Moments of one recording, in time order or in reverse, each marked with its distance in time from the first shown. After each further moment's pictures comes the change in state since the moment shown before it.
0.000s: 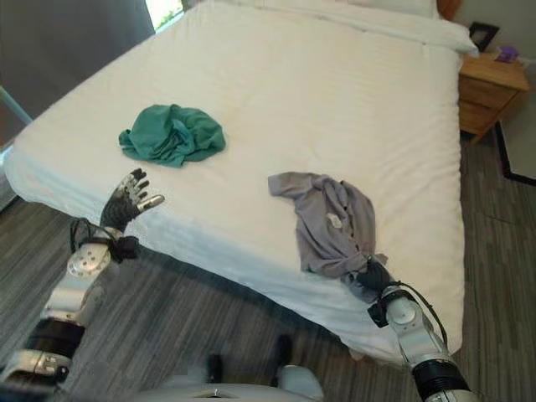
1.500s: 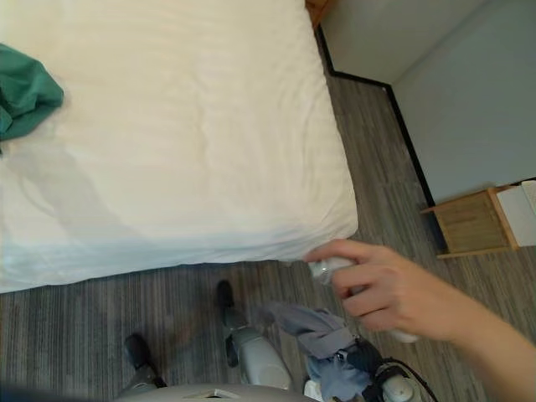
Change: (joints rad) left arm -1.143 0.369 -0.827 1.110 0.888 0.184 0.001; right arm 0.316 0.028 0.155 -0.050 0.160 -0.009 0.026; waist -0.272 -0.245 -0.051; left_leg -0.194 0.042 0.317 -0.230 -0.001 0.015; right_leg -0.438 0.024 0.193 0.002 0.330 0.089
